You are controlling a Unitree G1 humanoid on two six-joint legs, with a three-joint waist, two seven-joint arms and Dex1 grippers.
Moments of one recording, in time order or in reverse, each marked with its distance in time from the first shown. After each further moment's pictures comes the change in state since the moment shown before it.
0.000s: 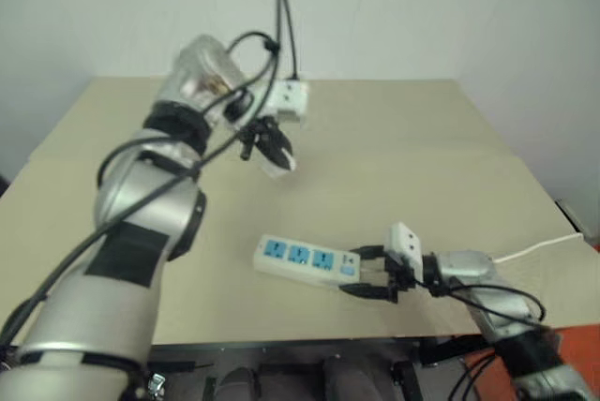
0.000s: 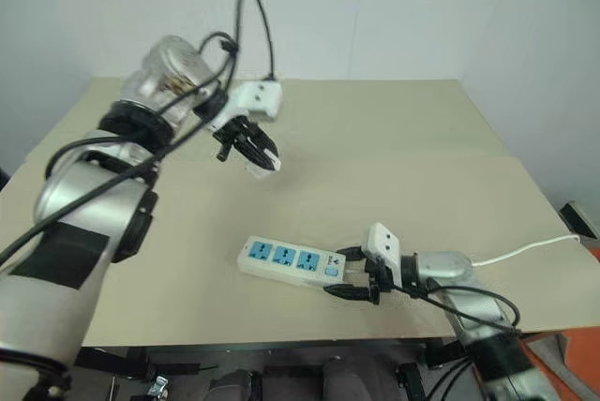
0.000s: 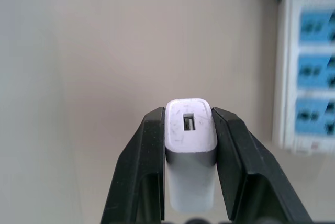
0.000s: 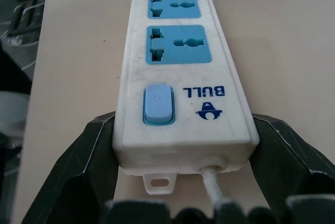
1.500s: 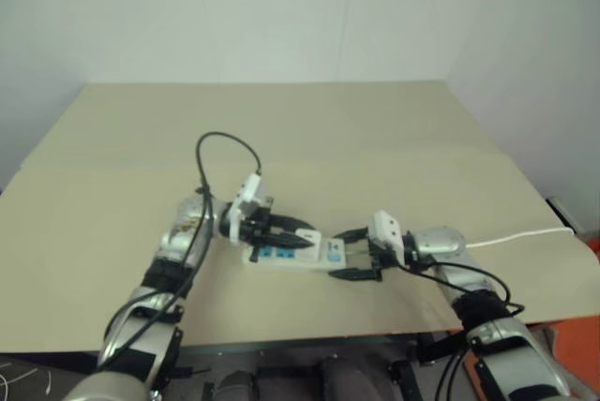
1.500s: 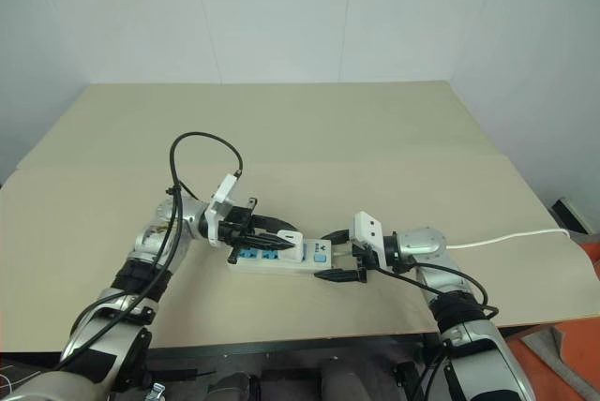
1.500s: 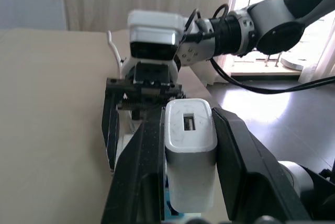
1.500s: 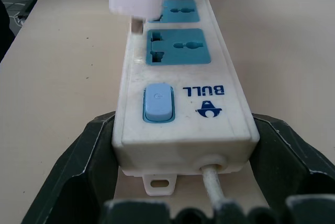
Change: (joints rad) left arm 0.887 -0.055 0.184 -0.646 -0.598 0.036 0.009; right arm -0.188 0.148 0.004 0.410 -0.111 -0.342 0.128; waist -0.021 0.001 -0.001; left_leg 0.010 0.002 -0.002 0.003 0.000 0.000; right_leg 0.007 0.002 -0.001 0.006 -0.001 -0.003
